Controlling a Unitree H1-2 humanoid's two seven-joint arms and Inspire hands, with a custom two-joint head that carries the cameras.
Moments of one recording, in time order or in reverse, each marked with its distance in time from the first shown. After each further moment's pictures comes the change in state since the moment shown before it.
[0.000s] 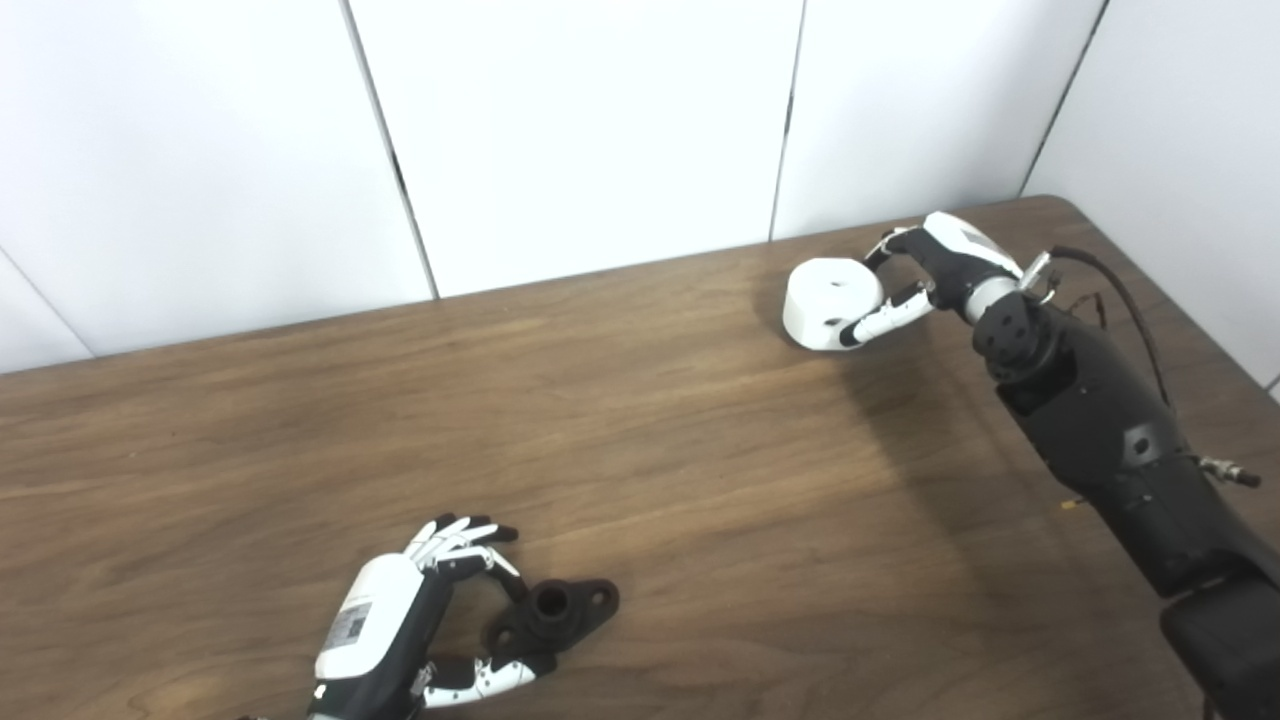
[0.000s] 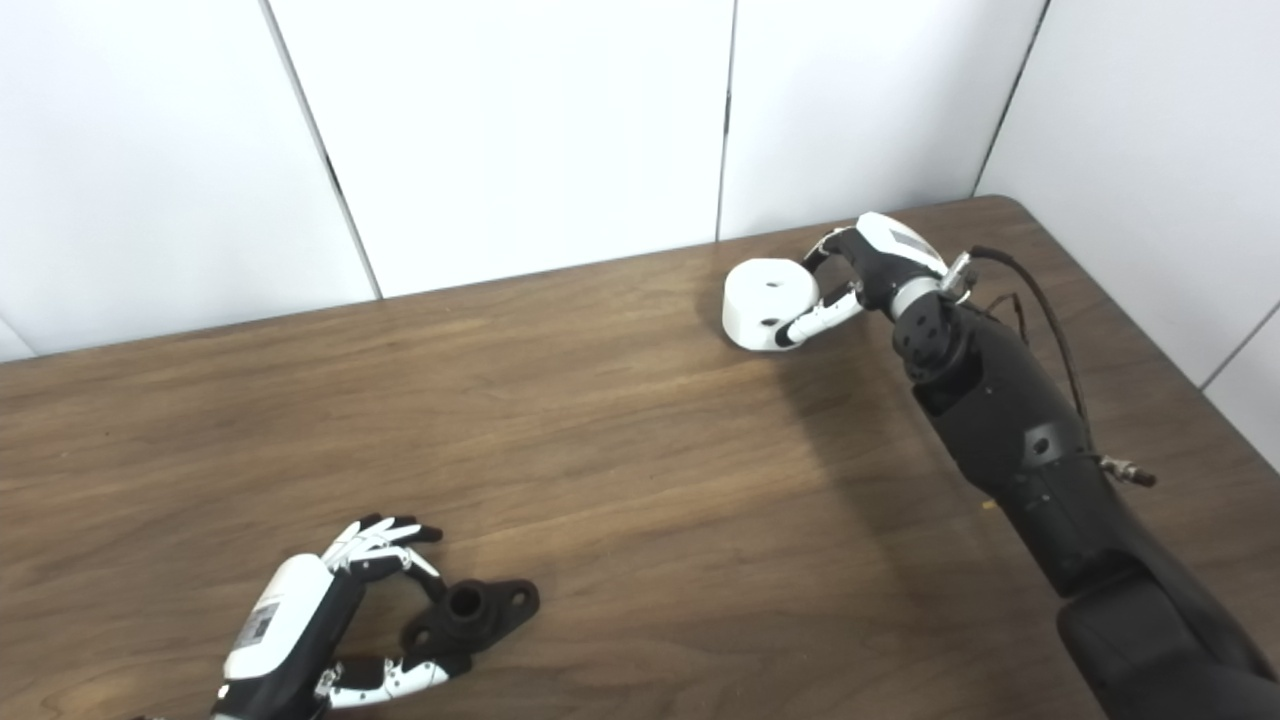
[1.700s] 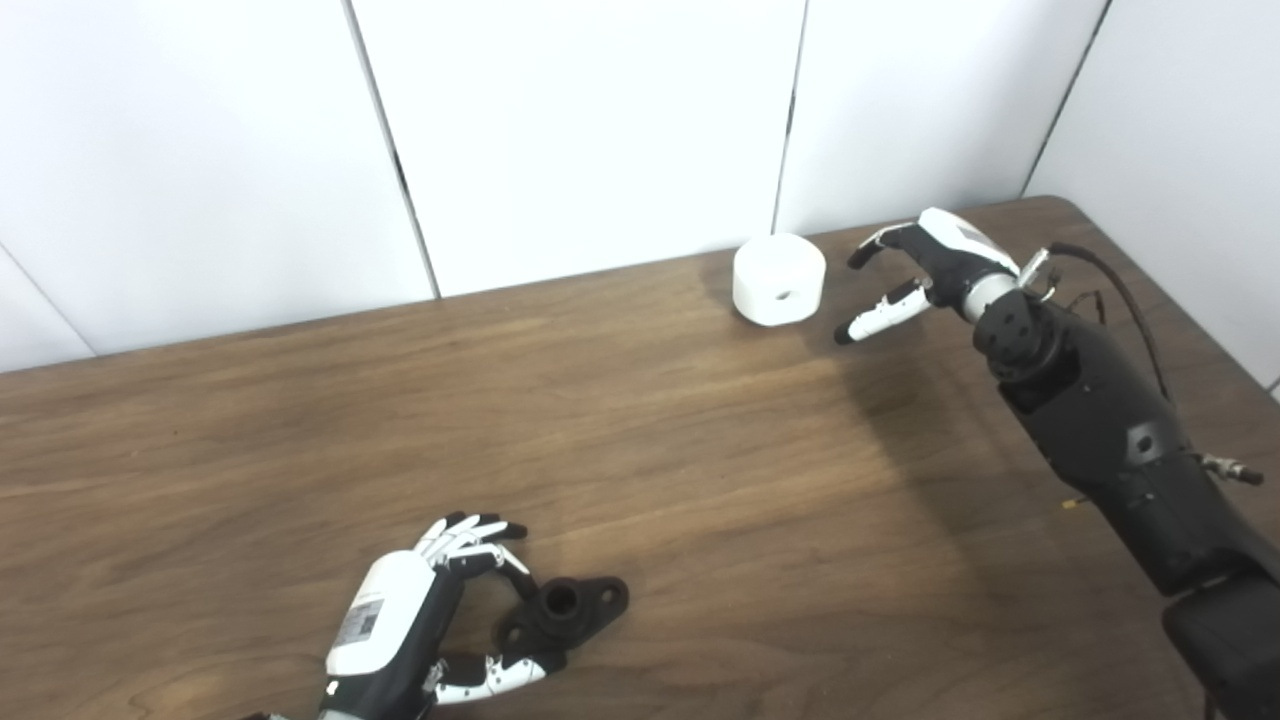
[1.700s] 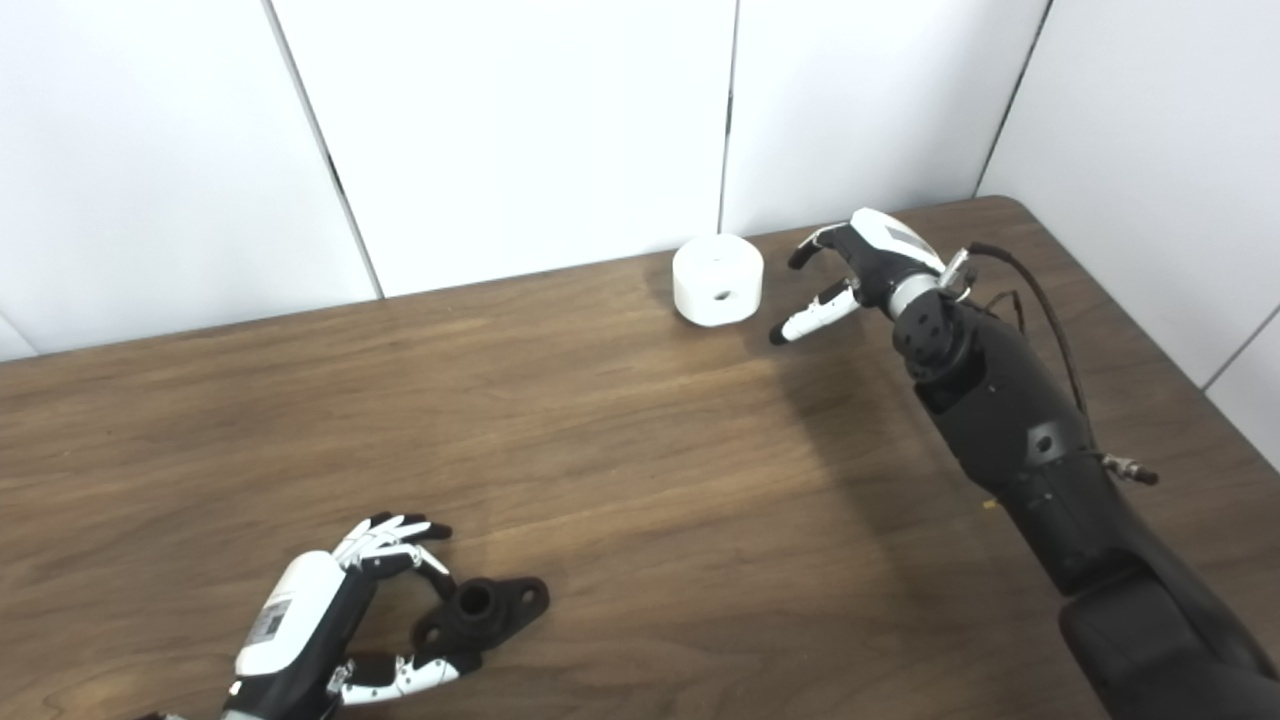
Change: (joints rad) left arm -0.004 -0.019 -0.008 0.001 0.027 0.005 -0.001; right arm -0.003 -0.005 0.004 -0.003 0.009 -0.027 0.013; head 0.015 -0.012
